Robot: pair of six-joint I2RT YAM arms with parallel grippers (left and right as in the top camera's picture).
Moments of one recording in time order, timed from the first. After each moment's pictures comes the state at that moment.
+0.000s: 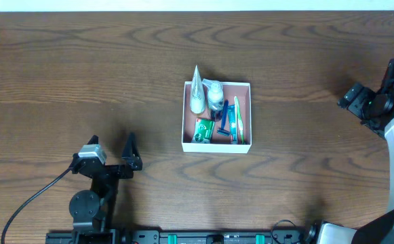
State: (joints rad) left arm 0.02 0.03 0.10 -0.13 0.08 -0.27; right arm -0.32 1.45 1.21 -0.90 0.08 0.40
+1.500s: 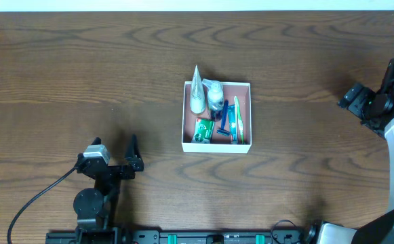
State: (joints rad) left arm 0.02 0.01 0.03 -0.12 0.08 -0.25; right arm -0.32 1.45 1.21 -0.90 0.08 0.40
